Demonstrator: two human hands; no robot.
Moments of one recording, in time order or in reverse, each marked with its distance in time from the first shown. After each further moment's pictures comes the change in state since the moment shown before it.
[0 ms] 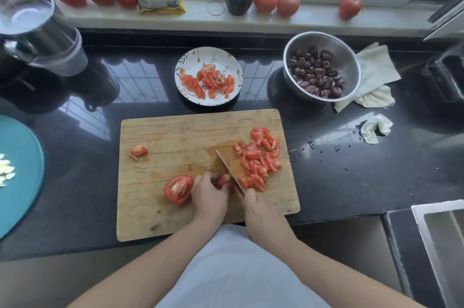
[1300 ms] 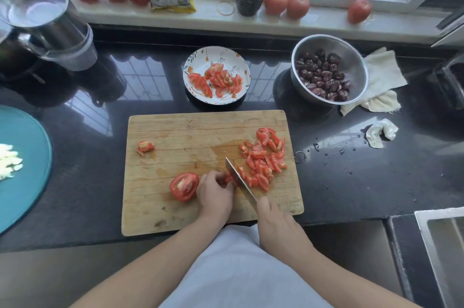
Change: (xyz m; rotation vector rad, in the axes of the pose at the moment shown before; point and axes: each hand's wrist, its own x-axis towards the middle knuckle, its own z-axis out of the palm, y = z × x) left_hand -0.002 0.000 -0.001 -0.083 -0.019 -0.032; right_hand -0.019 0.004 -0.008 0.004 -0.046 0.041
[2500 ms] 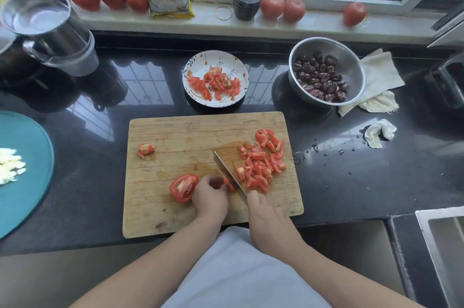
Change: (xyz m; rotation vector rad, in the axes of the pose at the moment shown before) left_hand -0.008 0.011 -0.012 -0.165 0.015 -0.202; right_hand 0.012 -0.003 0.007 0.026 0.059 -0.157
